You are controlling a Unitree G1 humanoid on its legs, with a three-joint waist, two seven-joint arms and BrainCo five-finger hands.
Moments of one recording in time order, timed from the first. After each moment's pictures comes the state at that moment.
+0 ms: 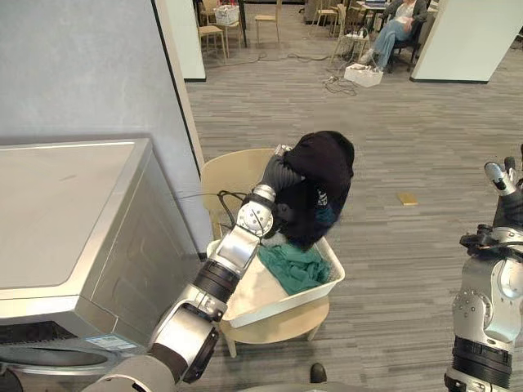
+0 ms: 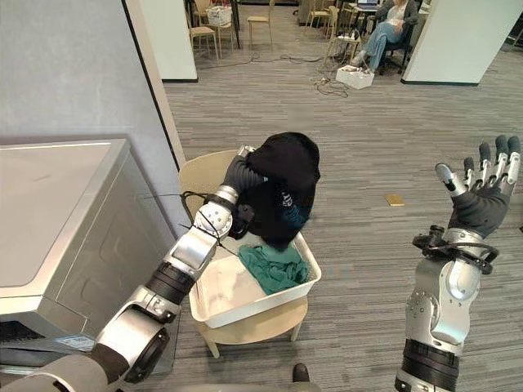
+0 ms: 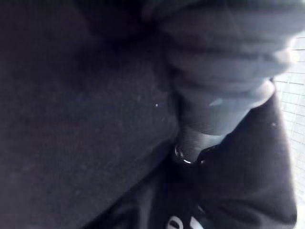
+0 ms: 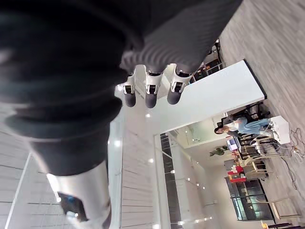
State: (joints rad) left arm -0.63 0.02 -0.33 0.34 0.09 0.00 0.17; right arm -0.10 -0.24 -0.48 -0.20 0.50 -0.18 -0.15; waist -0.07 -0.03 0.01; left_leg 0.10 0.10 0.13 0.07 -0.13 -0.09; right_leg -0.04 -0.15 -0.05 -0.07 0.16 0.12
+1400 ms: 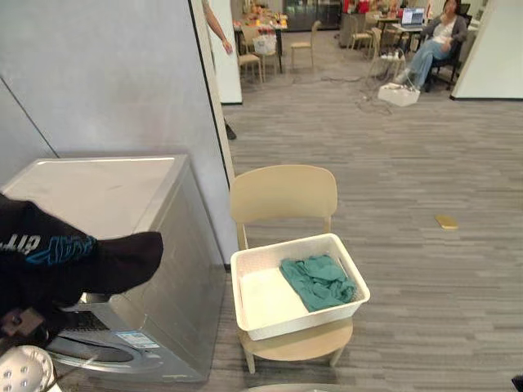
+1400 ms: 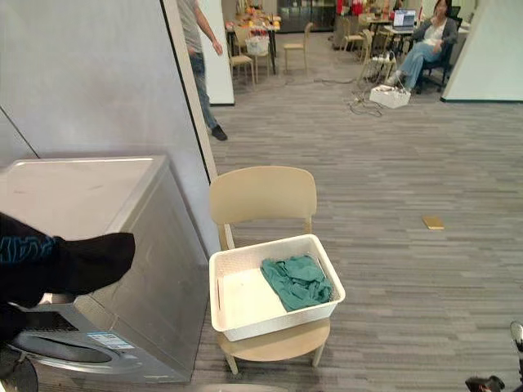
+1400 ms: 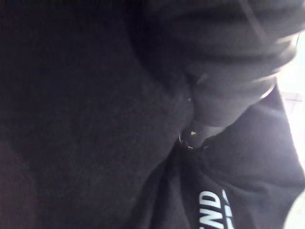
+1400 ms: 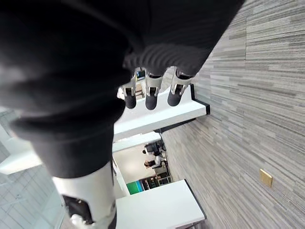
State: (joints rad) left arm 0.32 -0.01 0.89 -0.60 0.21 -0.11 0.41; right arm 0.43 0.12 -0.91 -0.24 0.46 -0.18 -0.17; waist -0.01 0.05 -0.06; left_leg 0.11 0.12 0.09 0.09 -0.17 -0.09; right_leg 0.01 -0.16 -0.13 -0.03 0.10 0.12
